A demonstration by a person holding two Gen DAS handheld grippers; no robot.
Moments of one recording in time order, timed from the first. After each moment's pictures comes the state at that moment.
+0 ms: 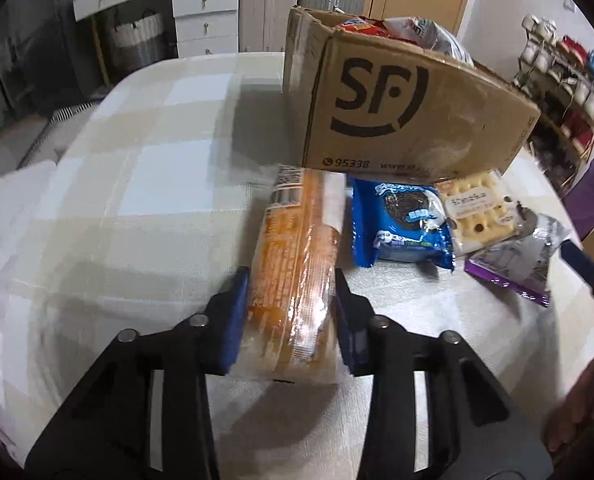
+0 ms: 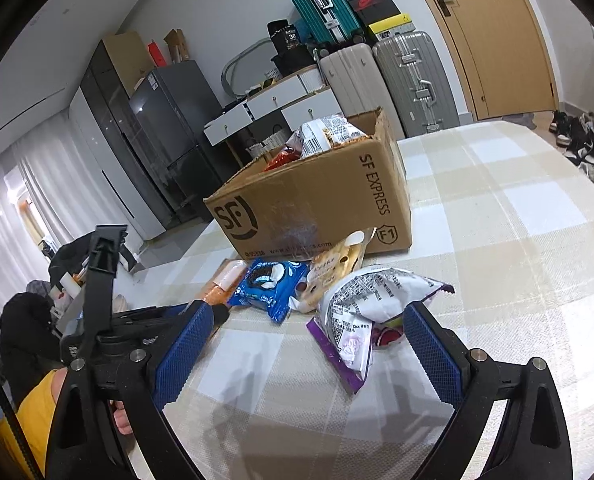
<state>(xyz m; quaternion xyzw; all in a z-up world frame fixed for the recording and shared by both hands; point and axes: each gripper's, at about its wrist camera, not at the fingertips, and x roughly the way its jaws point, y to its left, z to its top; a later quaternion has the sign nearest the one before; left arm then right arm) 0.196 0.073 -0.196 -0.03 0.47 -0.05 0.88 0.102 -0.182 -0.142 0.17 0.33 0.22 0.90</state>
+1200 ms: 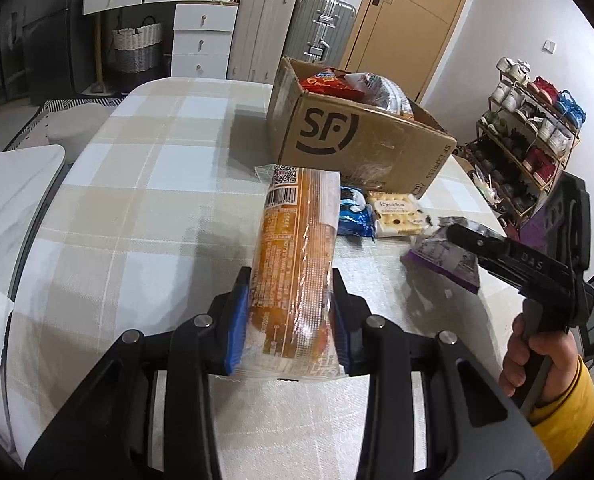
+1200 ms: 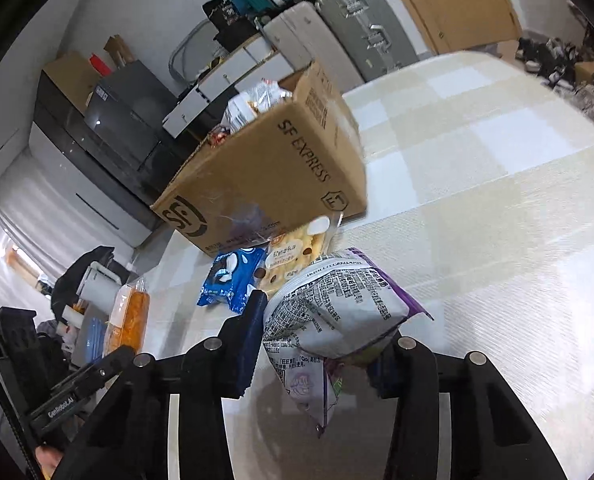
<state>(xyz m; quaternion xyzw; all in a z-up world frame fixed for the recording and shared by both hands) 0.094 0.081 -0.139 -0.09 0.42 -0.09 0.90 0.128 -0.208 -0.158 0.24 0.41 0.17 0.86</state>
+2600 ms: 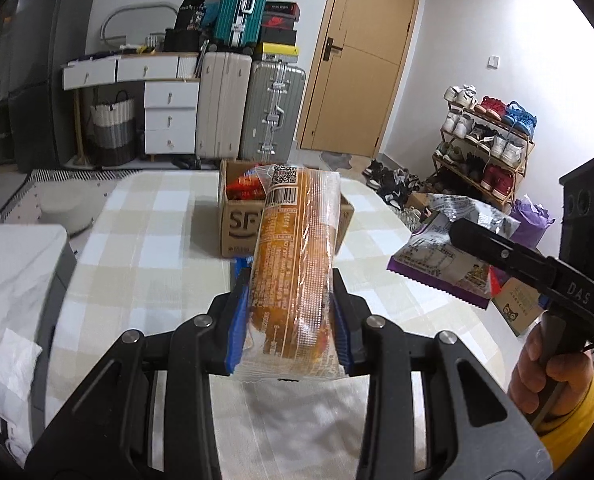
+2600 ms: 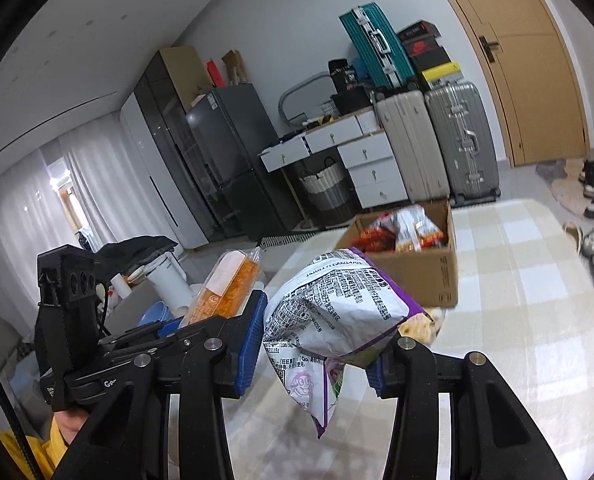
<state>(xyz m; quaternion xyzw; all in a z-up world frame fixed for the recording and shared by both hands) -0.031 0.040 0.008 -0.06 0.30 -0.13 0.94 0.005 -0.178 0.009 0.15 0.26 0.28 0.91</state>
